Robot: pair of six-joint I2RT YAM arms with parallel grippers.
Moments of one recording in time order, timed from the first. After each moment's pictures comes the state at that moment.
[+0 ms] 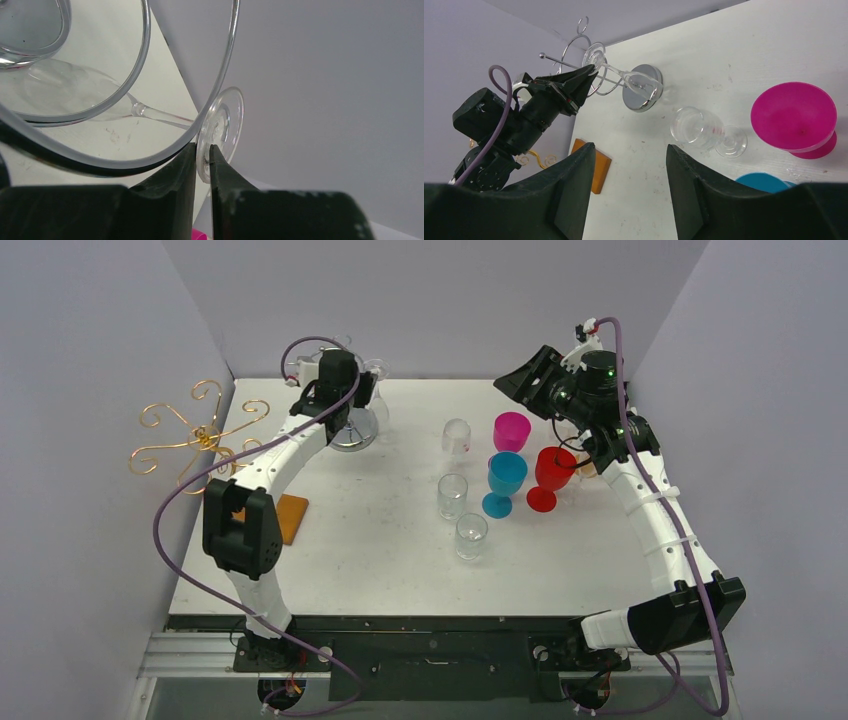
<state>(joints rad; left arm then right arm) -0.34 1.83 1.61 -0.21 -0.25 -1.51 0.23 1.37 1.51 -0.43 -0.28 0.71</state>
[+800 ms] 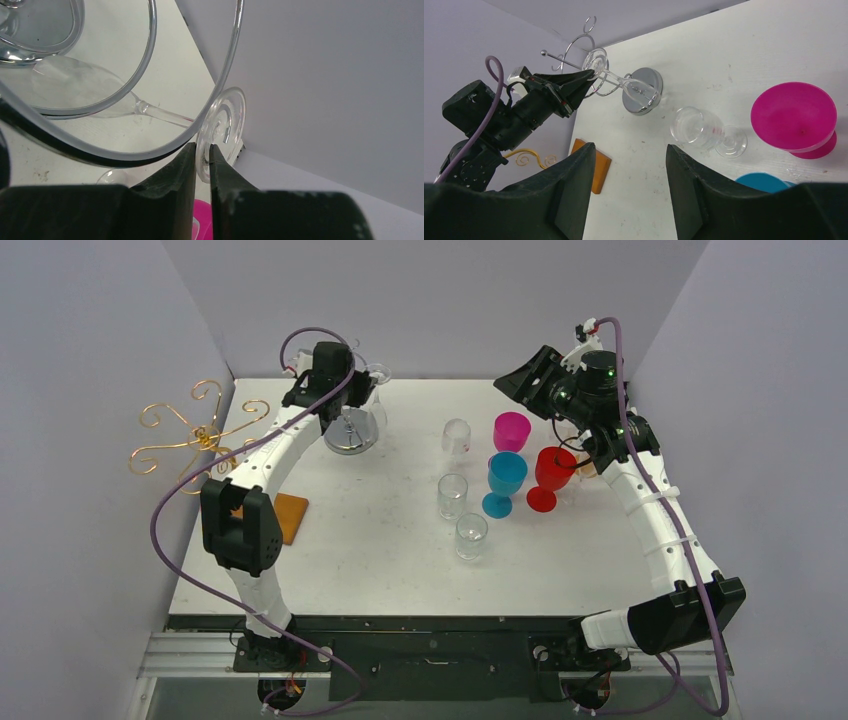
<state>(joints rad) -0.31 1.85 1.72 -0.39 -0.14 -1.42 0.23 1.37 1.51 -0.43 -0.28 0.71</state>
